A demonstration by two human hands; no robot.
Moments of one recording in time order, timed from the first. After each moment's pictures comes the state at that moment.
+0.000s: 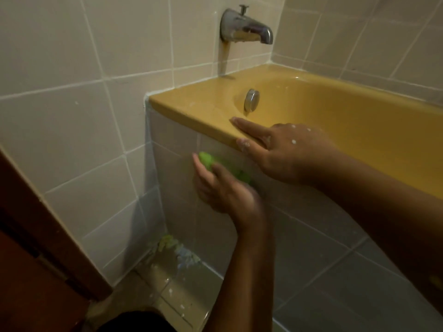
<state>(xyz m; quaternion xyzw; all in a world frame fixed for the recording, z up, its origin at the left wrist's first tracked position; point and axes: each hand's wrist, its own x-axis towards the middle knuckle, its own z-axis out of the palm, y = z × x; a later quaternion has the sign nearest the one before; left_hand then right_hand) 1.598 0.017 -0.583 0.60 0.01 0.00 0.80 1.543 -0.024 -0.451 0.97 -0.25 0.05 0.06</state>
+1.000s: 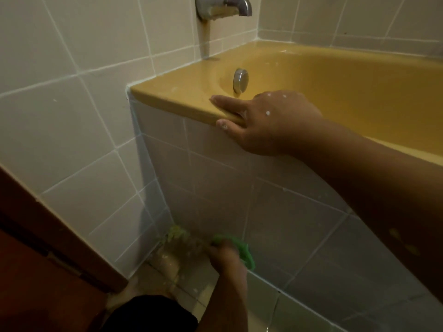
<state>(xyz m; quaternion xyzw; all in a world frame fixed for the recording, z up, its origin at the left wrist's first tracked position) 1.570 0.049 -0.808 0.63 0.19 -0.27 0.70 1.544 -0.025 -0.458 0.96 -0.22 0.10 0.15</state>
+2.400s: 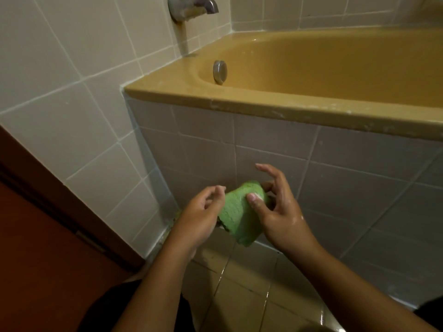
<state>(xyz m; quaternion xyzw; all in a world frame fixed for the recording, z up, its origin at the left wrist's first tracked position) 1.596 0.196 -0.622 0.71 -0.39 -0.38 0.45 1.423 0.114 -0.629 0.70 -0.31 0.41 -0.49</state>
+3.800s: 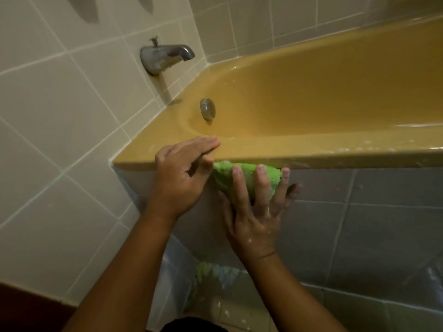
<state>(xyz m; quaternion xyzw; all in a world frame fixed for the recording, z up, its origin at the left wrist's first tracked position) 1.718 0.058 -0.503 0.58 -0.72 0.11 0.37 1.585 0.045 -0.627 0.65 -0.45 0.60 0.13</state>
